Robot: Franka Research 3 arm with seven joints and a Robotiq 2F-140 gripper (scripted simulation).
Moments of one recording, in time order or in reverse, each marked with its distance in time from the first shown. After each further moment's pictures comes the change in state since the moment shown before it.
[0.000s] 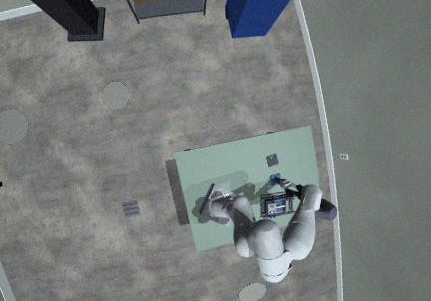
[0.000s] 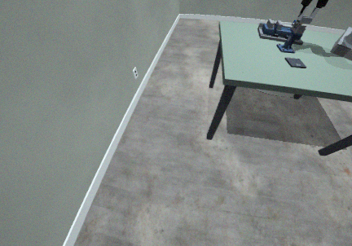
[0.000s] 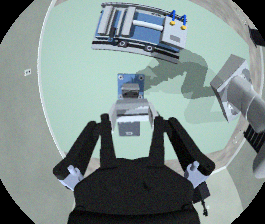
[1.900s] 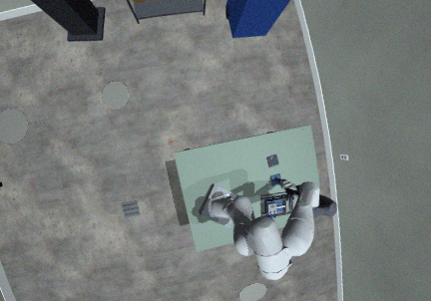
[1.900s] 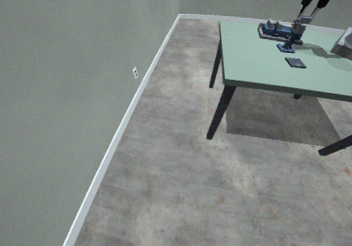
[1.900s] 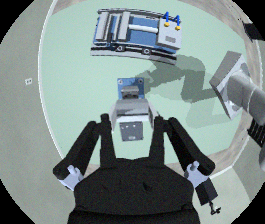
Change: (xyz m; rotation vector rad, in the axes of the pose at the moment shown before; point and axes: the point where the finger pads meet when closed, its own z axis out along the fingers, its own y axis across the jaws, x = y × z) arm 0.000 -0.001 0.000 -0.001 0.070 0.059
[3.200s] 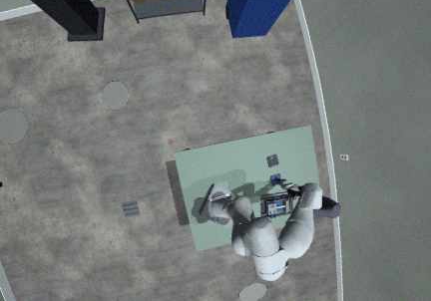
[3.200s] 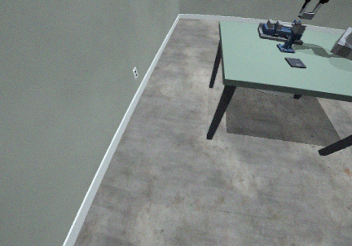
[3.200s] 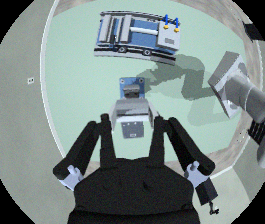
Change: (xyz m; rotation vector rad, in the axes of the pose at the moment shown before) arm 0.000 -0.002 -0.021 0.010 0.001 -0.001
